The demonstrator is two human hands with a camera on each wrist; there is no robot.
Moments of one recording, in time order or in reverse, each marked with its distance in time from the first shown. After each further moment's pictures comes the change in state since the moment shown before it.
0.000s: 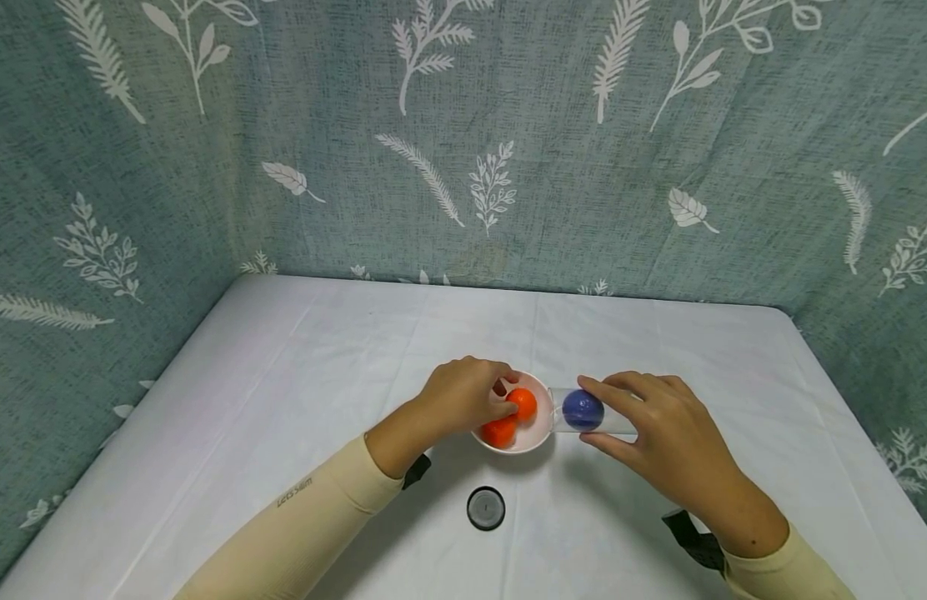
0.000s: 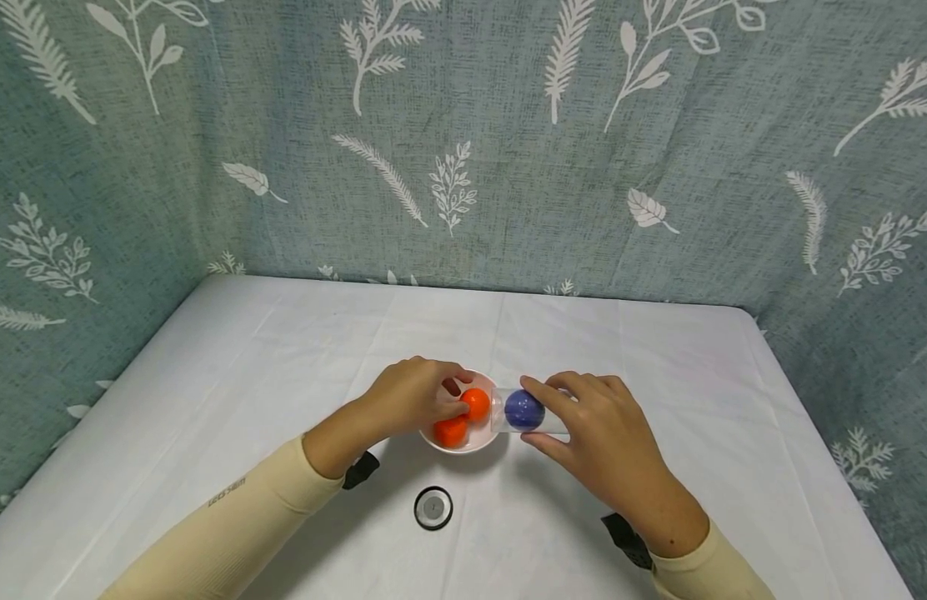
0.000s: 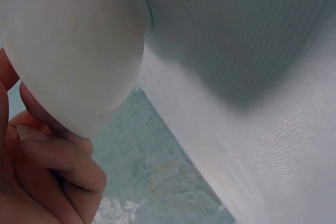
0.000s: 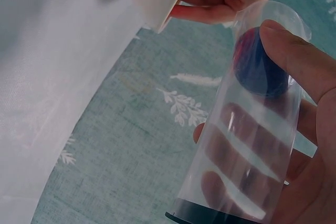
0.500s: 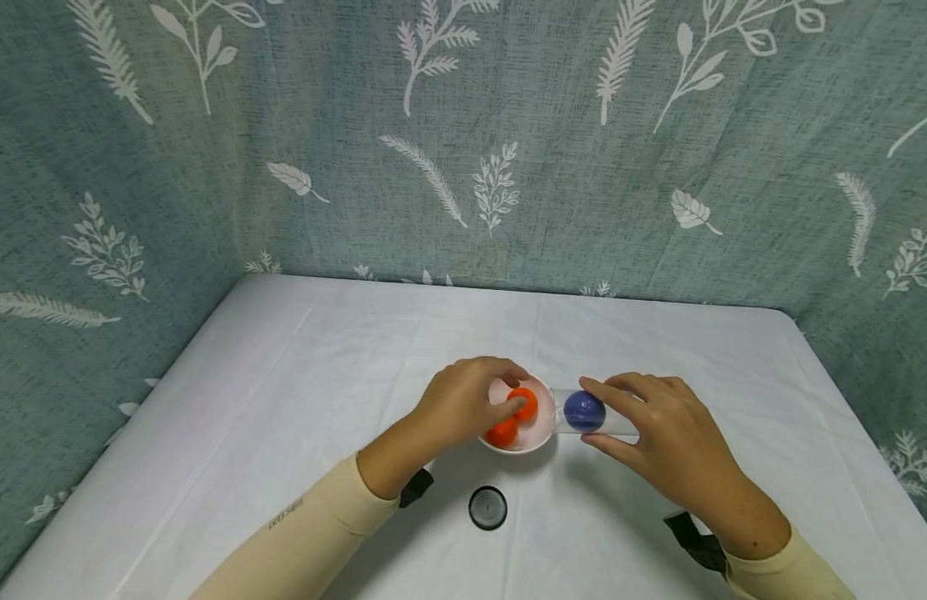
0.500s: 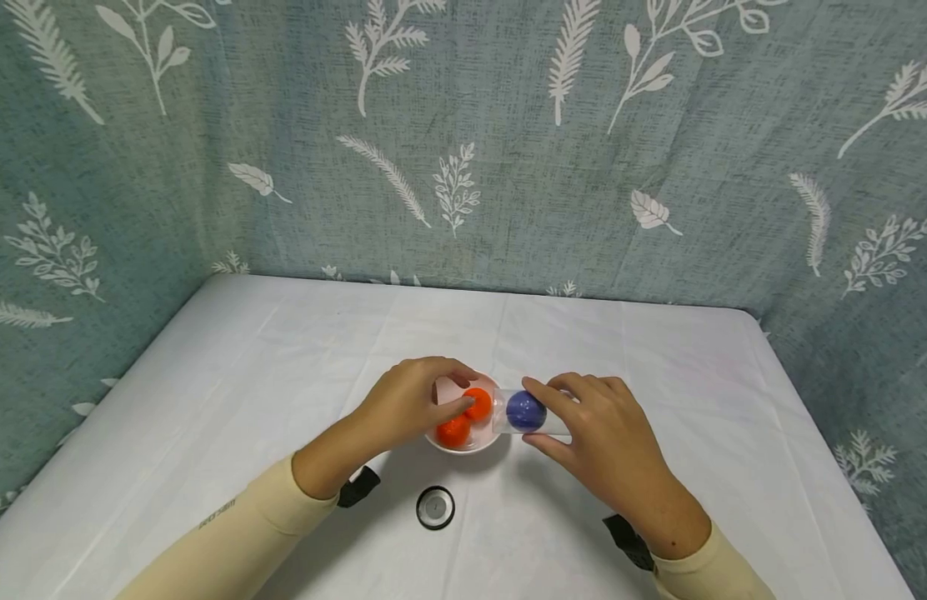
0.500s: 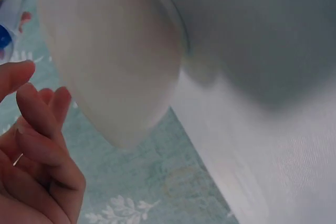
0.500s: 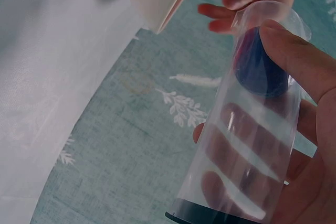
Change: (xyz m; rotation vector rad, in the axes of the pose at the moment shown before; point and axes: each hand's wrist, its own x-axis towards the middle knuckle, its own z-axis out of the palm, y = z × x) left_hand -0.021 0.004 0.000 -0.147 0.200 0.119; right_hand -0.001 0.000 0.002 0.017 0.030 -0.037
